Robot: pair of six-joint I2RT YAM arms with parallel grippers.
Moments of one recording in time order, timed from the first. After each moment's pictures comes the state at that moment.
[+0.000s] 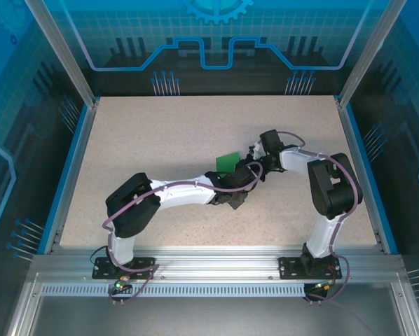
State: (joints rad) left arm -0.97 1.91 1.29 -0.45 -0.22 -0.14; right arm 0.28 1.85 1.06 -0.38 -0.70 0.67
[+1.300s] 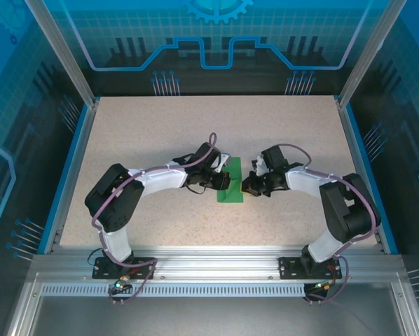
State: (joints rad) left arm -0.67 1.82 1.10 -0.22 0.35 -0.43; right arm 0.37 1.62 0.78 -0.32 -0.57 0.62
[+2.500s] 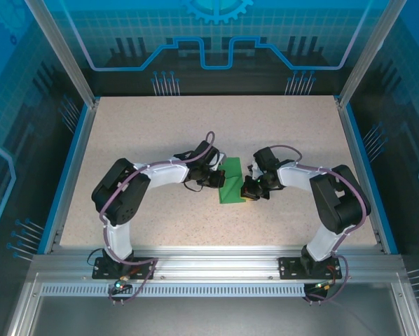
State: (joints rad) left arm -0.62 1.90 1.15 -0.29 0.30 -0.43; right arm 0.40 1.71 0.86 -0.45 -0.47 0.58
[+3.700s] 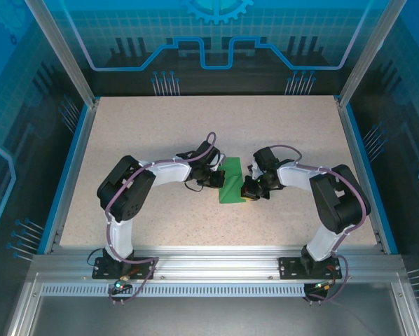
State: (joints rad) left arm -0.62 1.95 1.18 -0.29 0.30 -0.43; right arm 0.40 1.71 0.86 -0.45 -0.47 0.57
